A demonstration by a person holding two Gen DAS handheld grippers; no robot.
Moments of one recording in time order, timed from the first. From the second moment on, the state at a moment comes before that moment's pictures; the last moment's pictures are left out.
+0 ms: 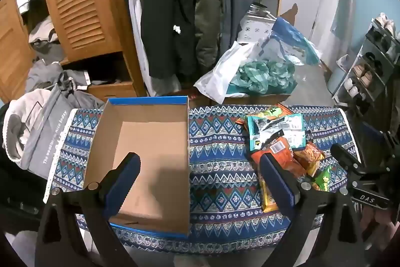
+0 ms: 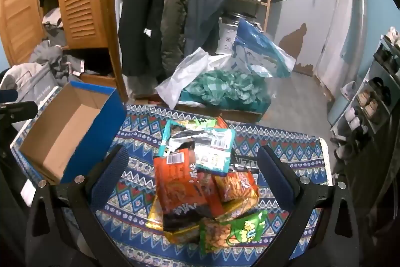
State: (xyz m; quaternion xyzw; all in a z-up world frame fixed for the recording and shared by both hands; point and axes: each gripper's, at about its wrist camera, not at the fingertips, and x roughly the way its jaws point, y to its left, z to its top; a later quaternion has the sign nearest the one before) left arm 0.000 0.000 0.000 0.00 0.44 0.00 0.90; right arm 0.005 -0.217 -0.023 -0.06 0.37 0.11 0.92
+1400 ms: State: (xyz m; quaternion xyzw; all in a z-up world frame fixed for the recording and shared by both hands) left arm 0.000 0.005 -0.002 -0.03 0.43 0.00 0.90; right arm 0.008 -0.219 -0.033 -0.05 0.39 0.11 0.91
